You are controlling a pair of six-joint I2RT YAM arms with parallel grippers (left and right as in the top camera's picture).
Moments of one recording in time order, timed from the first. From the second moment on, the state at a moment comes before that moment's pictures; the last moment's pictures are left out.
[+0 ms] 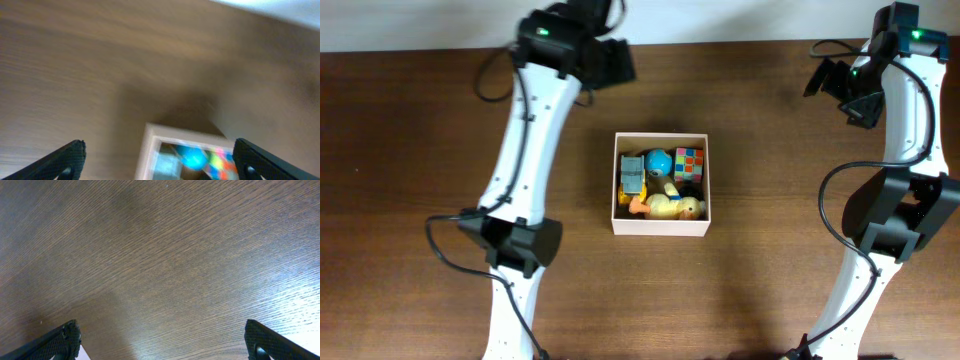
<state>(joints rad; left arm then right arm) -0.33 2.35 2.80 -1.51 -0.12 -0.54 -0.26 2.34 2.35 -1.33 -0.19 0.31</state>
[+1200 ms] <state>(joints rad) 0.02 2.35 2.82 -1.59 -0.54 -0.53 -0.26 2.34 2.35 -1.33 -0.19 0.31</state>
